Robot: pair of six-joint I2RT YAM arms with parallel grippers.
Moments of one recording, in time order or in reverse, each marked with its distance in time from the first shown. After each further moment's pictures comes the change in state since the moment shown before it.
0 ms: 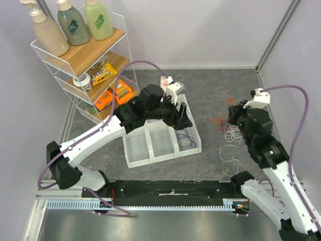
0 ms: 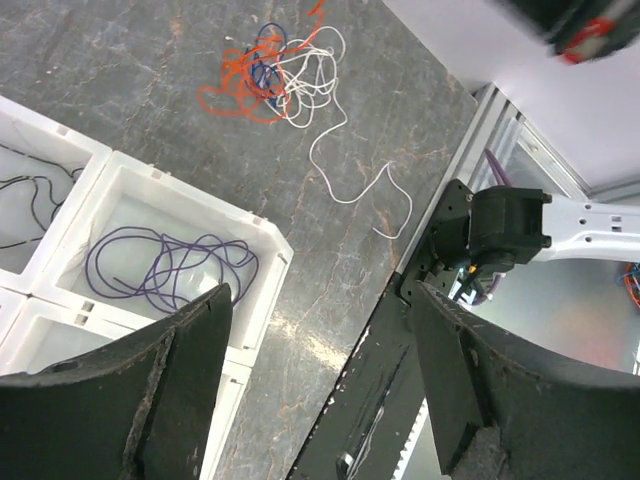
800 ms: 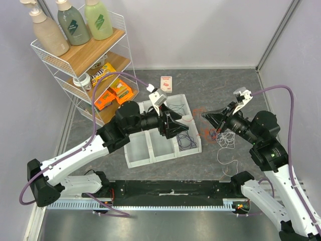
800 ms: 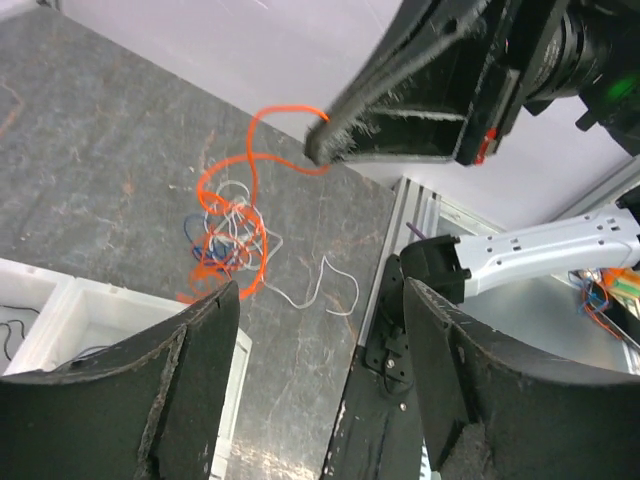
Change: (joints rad) left arm -0.039 -0.286 -0.349 0.476 0.058 -0.014; right arm -0.002 -0.112 0.003 0.199 -0.761 -0.035
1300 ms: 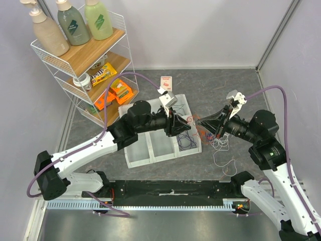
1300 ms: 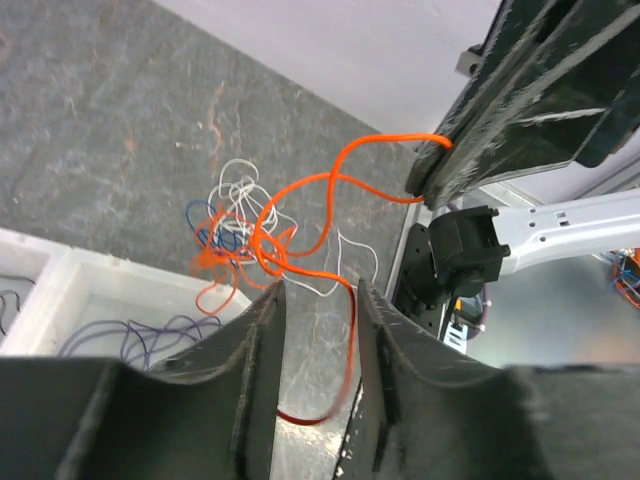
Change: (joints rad) left arm -0.015 0.076 -0.009 0.034 -0.021 0.035; right arm 0.000 0.022 -0.005 0.011 -0.267 -0.078
